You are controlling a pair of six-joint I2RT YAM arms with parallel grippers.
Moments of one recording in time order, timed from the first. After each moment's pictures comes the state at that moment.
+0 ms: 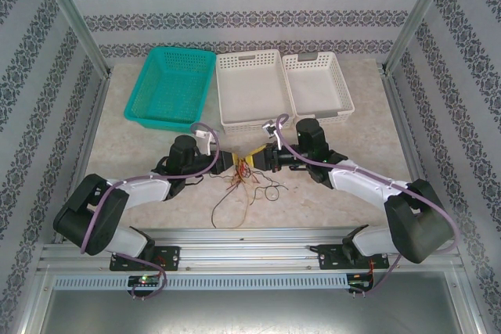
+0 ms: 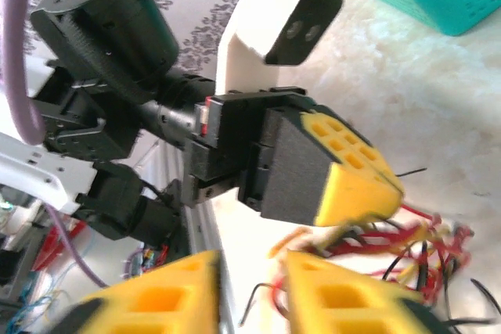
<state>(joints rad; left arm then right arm) -0.46 1.44 0.48 0.54 0.54 -0.68 0.54 1.36 0.67 0.28 -0.86 0.44</state>
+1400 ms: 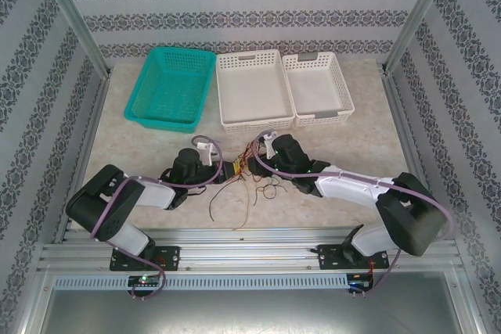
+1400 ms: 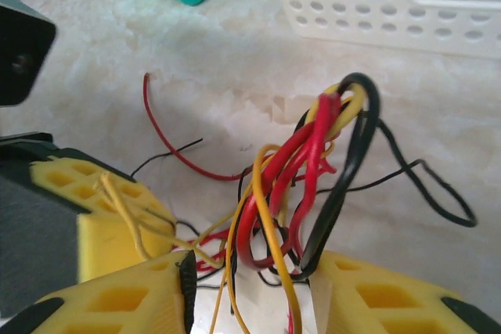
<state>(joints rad) -0.51 1.53 0.37 0.77 0.48 -0.79 0.74 1.43 0.68 0.13 -0.11 0.41</state>
